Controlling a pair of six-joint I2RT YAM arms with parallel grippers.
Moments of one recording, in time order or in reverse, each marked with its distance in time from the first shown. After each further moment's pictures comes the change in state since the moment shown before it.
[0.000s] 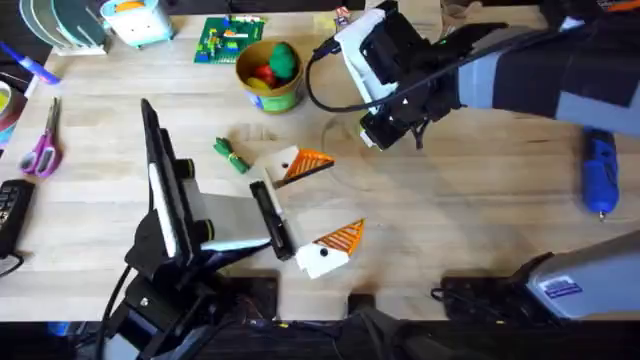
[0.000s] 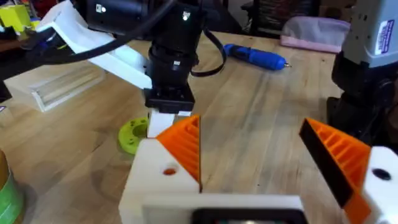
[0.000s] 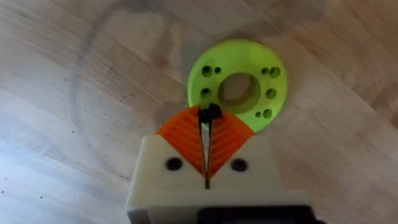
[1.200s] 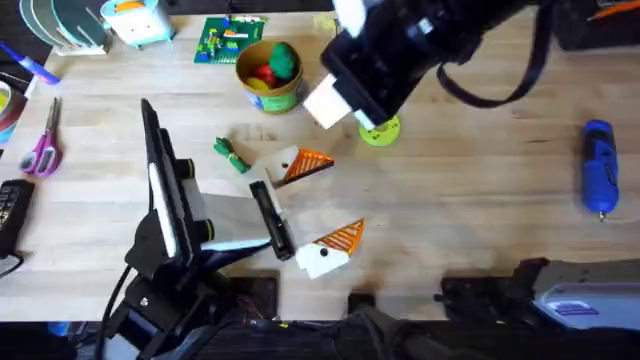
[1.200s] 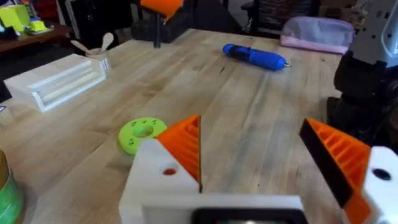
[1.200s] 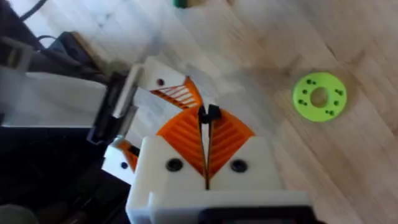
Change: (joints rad) left arm 0.000 0.000 0.000 0.000 0.000 0.000; right arm 0.287 -0.156 0.704 -0.644 -0.224 0.086
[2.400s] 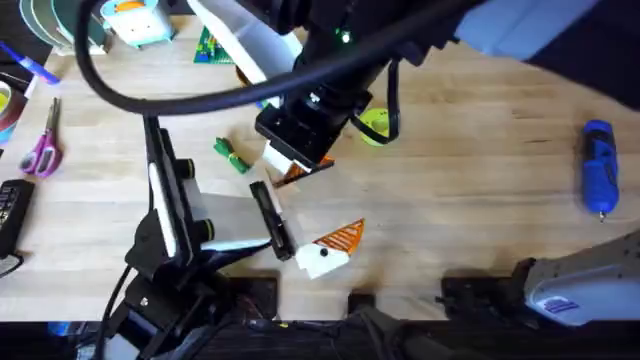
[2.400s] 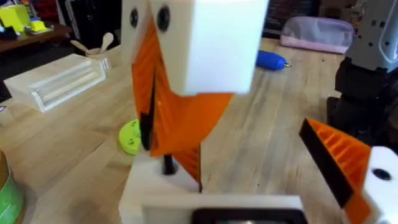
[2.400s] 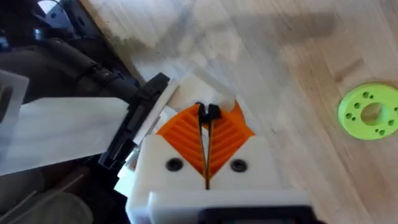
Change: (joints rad) left arm 0.000 0.000 0.000 0.000 0.000 0.000; right arm 0.126 0.199 0.029 -0.004 -0.011 0.023
